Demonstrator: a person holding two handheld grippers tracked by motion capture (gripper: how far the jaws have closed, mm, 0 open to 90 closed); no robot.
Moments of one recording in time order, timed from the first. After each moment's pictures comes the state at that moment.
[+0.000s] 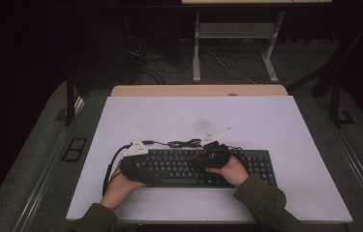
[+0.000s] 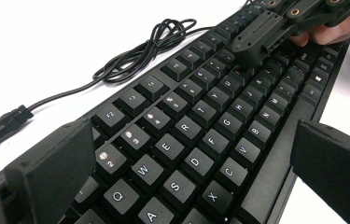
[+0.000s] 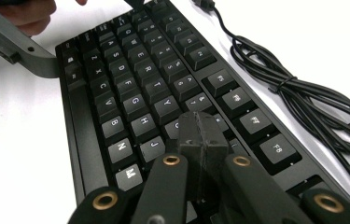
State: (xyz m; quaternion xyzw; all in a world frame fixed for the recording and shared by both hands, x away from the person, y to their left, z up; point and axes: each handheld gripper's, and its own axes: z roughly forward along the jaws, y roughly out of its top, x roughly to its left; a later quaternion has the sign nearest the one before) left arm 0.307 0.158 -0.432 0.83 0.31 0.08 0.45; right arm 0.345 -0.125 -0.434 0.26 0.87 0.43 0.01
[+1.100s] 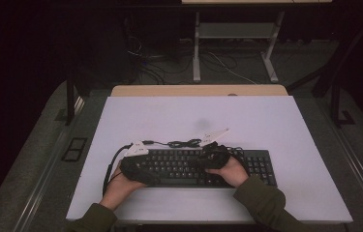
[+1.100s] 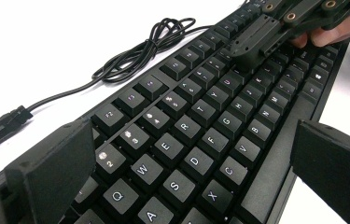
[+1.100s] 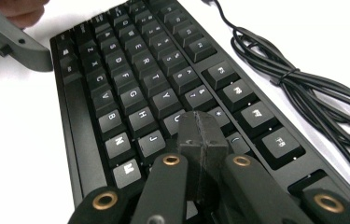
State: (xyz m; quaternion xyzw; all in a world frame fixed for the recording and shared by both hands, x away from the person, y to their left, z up) left arm 0.306 0.158 -0.432 0.83 0.31 0.08 0.45; right arm 0.344 -0.124 -0.436 0.26 0.87 0.41 0.01
